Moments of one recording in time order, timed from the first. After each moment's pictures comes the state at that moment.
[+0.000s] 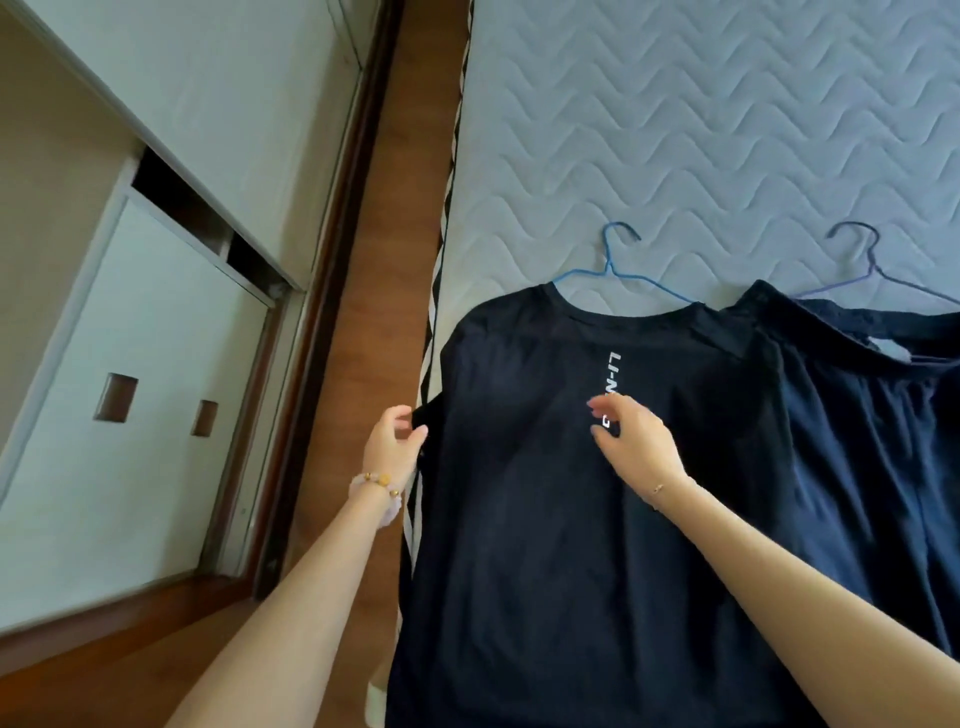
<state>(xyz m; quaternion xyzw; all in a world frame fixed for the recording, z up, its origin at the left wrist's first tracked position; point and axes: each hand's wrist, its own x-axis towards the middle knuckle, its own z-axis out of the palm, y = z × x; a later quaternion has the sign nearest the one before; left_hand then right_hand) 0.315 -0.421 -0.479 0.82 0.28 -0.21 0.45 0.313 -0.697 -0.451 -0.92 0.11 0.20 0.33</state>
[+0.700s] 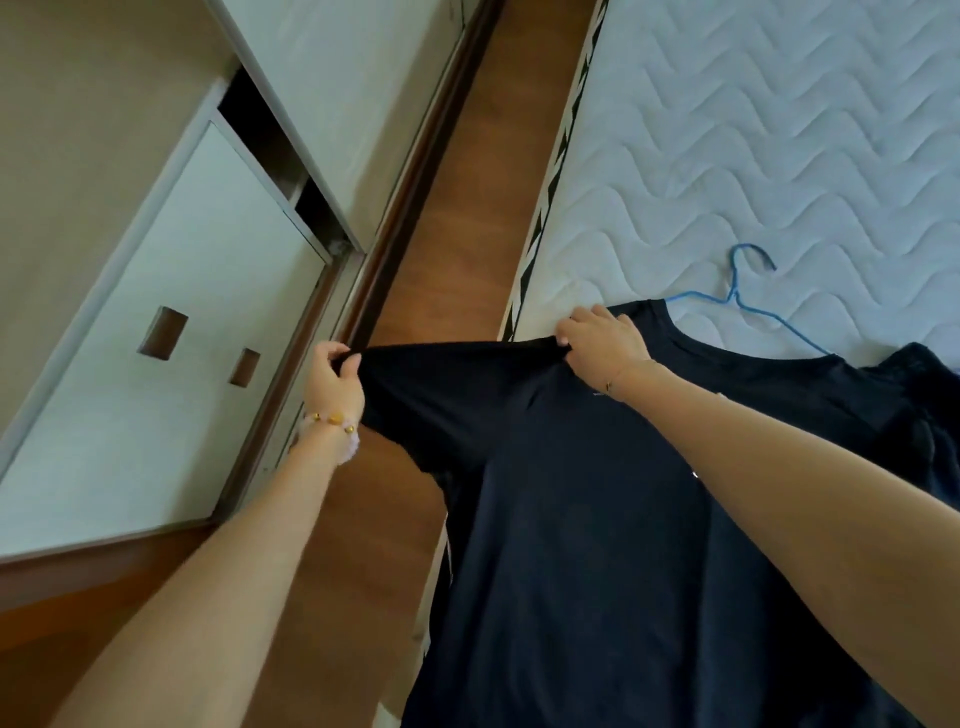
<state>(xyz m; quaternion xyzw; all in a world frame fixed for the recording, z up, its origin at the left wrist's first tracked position) 0.363 -0.316 -0.486 0.80 0.40 0.01 0.45 0.468 -0.578 -0.497 -0.96 -0.22 0.19 -0.01</state>
